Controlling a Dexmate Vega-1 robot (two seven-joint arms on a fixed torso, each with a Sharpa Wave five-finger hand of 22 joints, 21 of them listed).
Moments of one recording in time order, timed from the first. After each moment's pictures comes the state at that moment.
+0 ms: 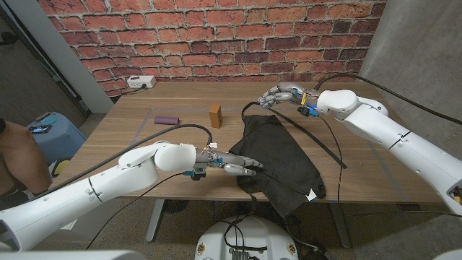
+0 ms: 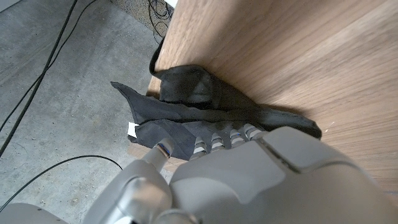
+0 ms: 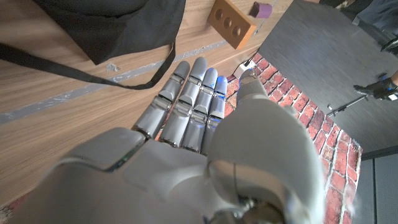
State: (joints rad) left arm 0.86 0.99 0.69 -2.13 0.29 0.00 -0.58; left_hand 0.05 0.27 0.66 0.21 0.18 -0.10 -0.08 0.18 0.18 -0.13 -0.03 0.20 0.18 -0.17 0.07 0.19 0.18 -0.18 0.05 0.20 0.18; right arm -0.62 -0.82 -0.54 -1.79 0.36 -0.24 0.25; right_hand 1.11 0.09 0.10 -0.12 0.19 0.81 0.05 0.20 0.19 0.85 -0.03 0.31 0.22 0.86 -0.11 0.20 0.42 0.72 -0.06 0.25 0.19
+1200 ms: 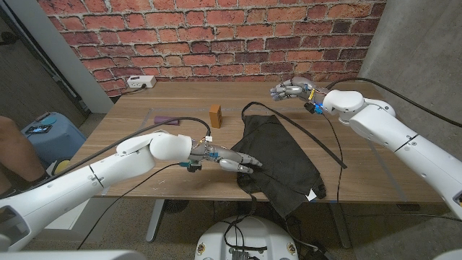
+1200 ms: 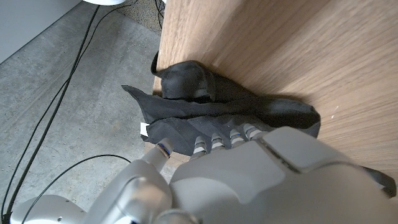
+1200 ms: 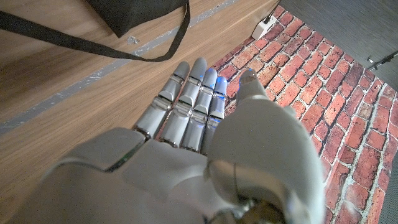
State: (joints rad) left arm 0.79 0.98 0.69 -2.01 0.24 -0.22 -0.65; left_hand 0.05 0.27 0.66 0.21 0.18 -0.10 -0.08 0.18 0.18 -0.14 -0.03 0.20 0.18 -0.17 0.07 0.19 0.18 -0.18 0.05 0.20 0.18; right arm -0.69 -0.83 -0.47 -1.84 0.45 -0.34 0.07; right_hand 1.11 0.09 0.11 -0.12 0.19 0.80 0.04 0.20 0.19 0.84 -0.04 0.28 0.21 0.84 -0.10 0.21 0.42 0.71 -0.06 0.25 0.19
